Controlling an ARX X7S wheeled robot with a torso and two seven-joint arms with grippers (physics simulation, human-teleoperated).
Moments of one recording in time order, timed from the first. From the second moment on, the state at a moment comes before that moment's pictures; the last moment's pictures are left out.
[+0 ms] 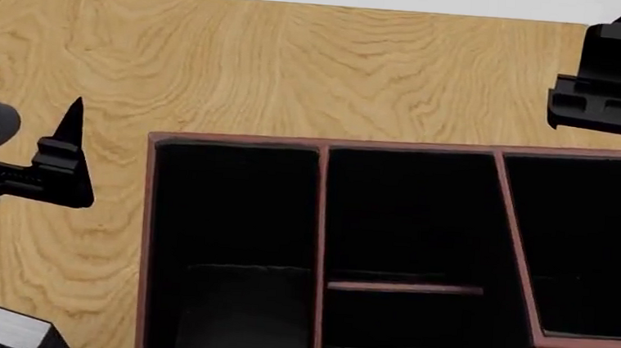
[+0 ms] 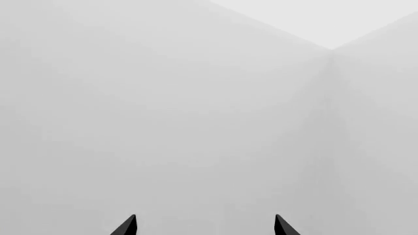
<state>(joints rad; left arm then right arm) -0.64 -0.38 0.14 0.33 -0.43 -0.76 -0.18 0.85 0.51 0.13 -0.96 0.40 1.15 0.34</state>
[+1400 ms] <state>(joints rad) -0.54 -0.02 -0.41 0.78 -1.15 -1.38 -1.05 0.79 0.52 0.15 -0.93 0.42 1.07 0.36</state>
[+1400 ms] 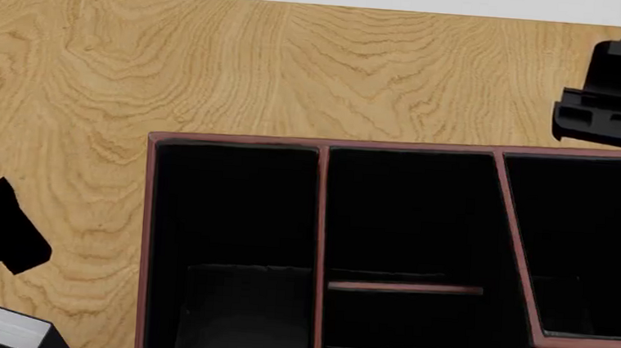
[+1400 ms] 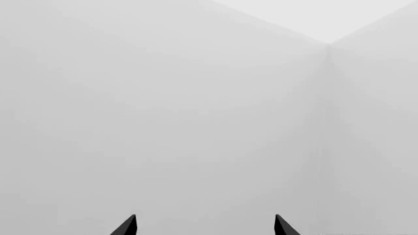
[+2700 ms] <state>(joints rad) -0.25 -0.05 -0.29 0.73 -1.39 -1.04 -1.34 0.74 0.53 0.18 -0.92 0.45 1.02 0.37</state>
